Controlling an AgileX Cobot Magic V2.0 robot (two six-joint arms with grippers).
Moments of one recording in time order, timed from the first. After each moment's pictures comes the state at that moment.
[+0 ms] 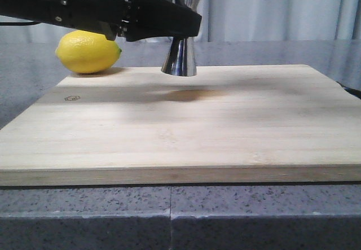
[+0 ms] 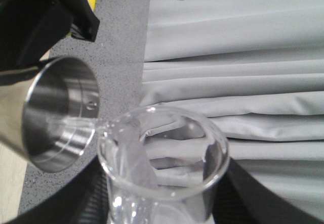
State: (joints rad) left arm -0.38 1.80 -1.11 -1.66 1.16 2.11; right arm 0.51 1.31 -1.00 -1.42 -0.09 -0.08
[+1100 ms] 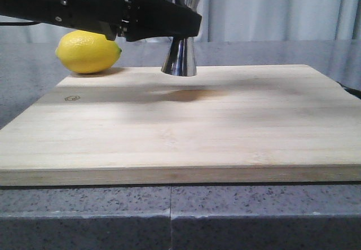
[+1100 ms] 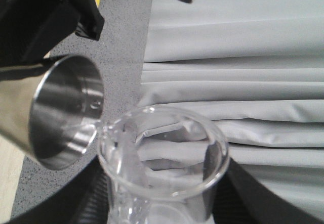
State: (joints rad) left arm -0.38 1.80 -1.11 -1.66 1.16 2.11; right arm 0.51 1.31 -1.00 -1.46 -0.10 -0.08
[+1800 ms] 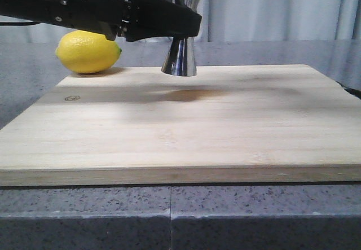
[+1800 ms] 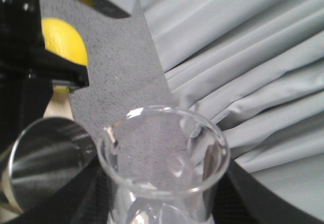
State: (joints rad) left arm -0.38 1.80 -1.11 -1.66 1.16 2.11; right arm 0.51 1.31 -1.00 -1.46 -0.12 0.47
